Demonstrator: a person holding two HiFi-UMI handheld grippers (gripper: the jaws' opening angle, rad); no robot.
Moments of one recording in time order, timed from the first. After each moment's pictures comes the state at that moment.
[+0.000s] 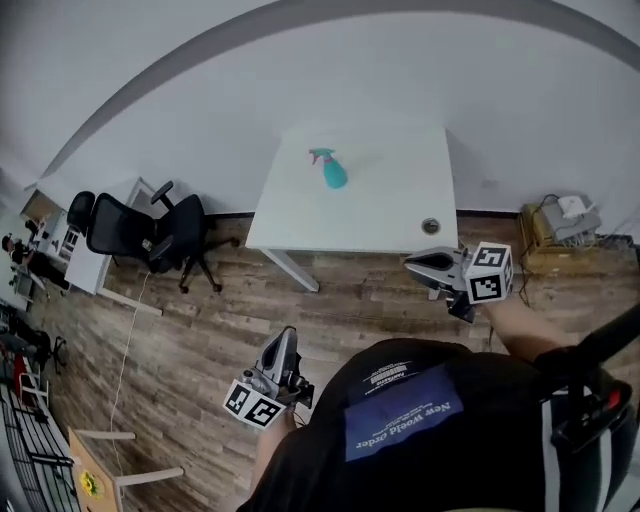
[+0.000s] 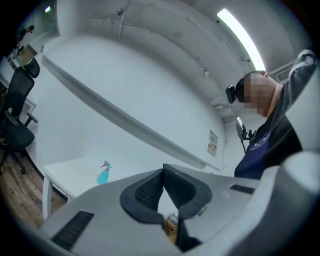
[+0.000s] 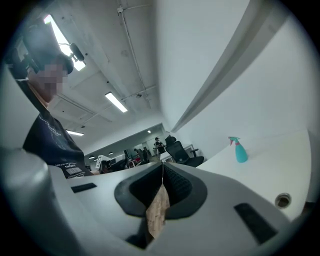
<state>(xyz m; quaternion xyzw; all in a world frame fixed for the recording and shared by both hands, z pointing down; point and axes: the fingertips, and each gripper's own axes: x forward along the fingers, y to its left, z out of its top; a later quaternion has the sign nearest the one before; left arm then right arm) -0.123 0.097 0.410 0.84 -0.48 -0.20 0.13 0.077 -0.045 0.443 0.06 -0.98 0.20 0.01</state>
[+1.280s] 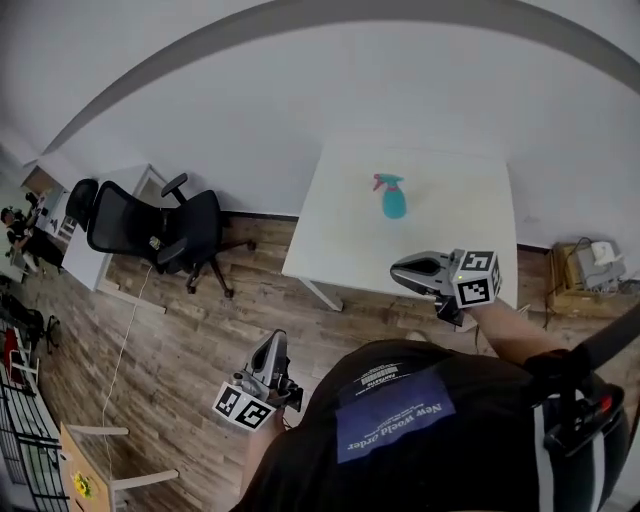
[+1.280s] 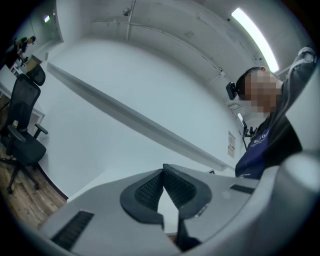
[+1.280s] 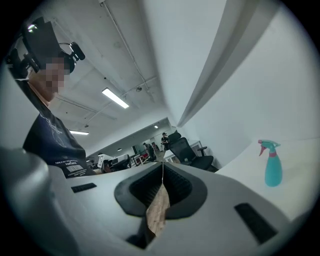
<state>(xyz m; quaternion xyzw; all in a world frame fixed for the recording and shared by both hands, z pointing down) -0.320 -0.025 0.425 0.82 -0.53 -0.19 0.13 -0.139 -0.179 0.457 -0.01 -0.98 0.20 0.03</state>
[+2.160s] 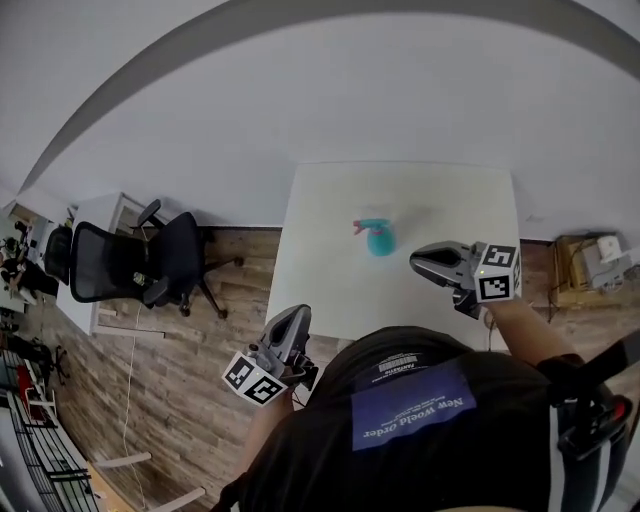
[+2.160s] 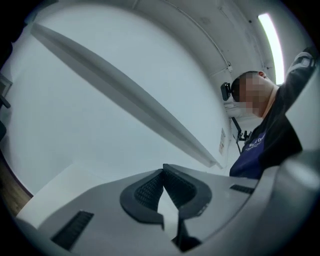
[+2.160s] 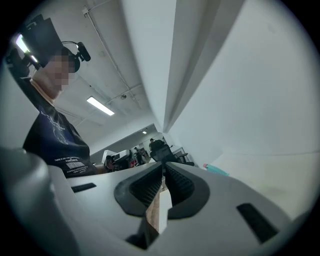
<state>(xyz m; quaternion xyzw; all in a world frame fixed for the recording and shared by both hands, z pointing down) -0.267 -0.280 0.430 0.88 -0.41 -0.17 0.18 -0.086 -0.381 0.480 0.06 -0.97 0.23 0.02</state>
